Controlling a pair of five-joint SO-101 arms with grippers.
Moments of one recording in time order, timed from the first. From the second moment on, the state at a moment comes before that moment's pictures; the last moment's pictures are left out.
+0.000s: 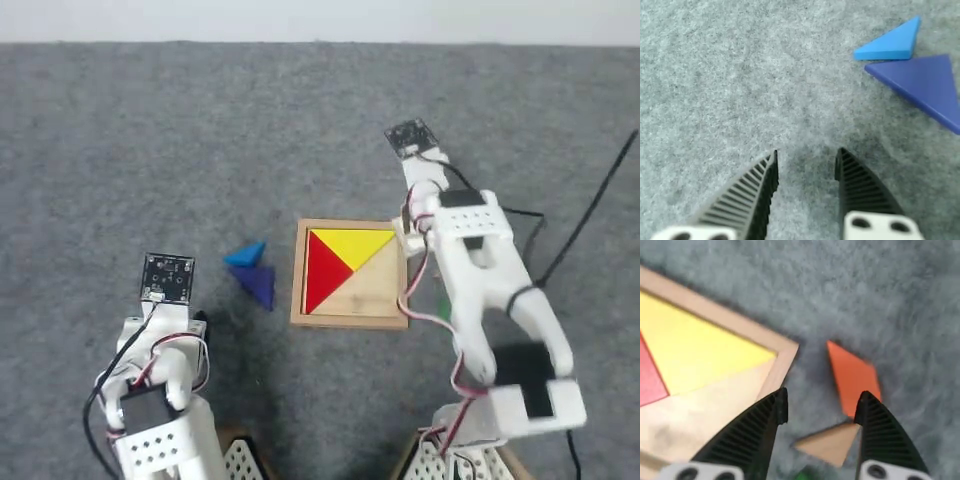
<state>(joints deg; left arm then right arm) -24.0 -103.1 96.9 72.6 -16.5 -10.9 3.0 24.4 51.8 17.1</state>
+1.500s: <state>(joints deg) -24.0 -103.1 96.9 72.6 -16.5 -1.9 29.5 -12.4 77.3 20.3</state>
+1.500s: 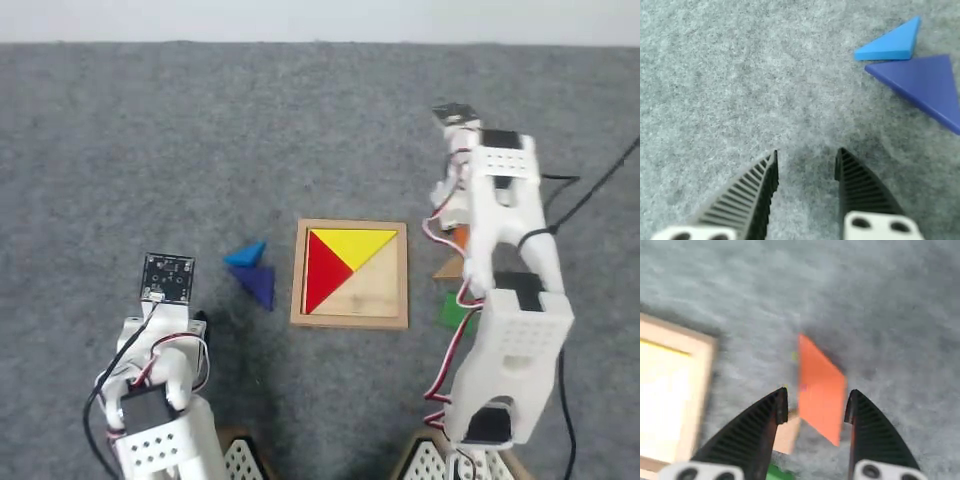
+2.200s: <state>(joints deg) -24.0 -103.1 96.9 72.6 -16.5 2.0 38.5 -16.2 78.0 23.3</state>
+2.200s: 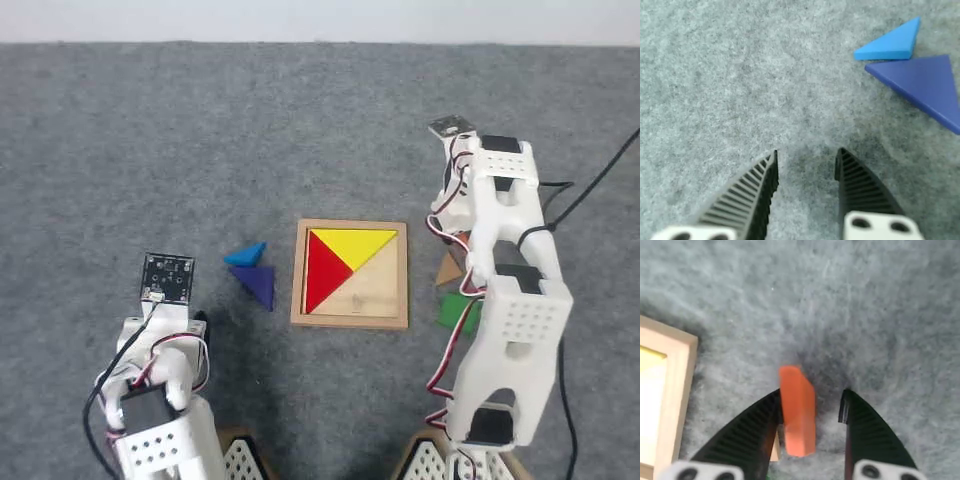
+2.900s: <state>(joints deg) -24.0 -103.1 96.9 72.6 -16.5 5.5 39.5 -26.6 86.3 24.4</state>
